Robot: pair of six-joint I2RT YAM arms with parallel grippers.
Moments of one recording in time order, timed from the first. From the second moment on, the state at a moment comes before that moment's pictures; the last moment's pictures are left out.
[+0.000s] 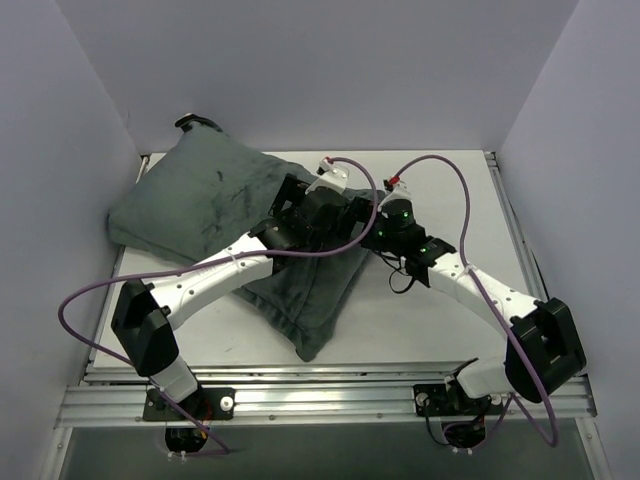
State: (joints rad) left arm -0.92 1.65 1.49 -0.39 -0.83 0.01; right arm 0.53 1.37 0.88 0.00 0.01 0.68
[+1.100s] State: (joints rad) left arm -0.69 1.51 1.23 -0.39 -0.53 -0.49; right arm 0.20 1.37 0.65 0.11 -0.17 0.76
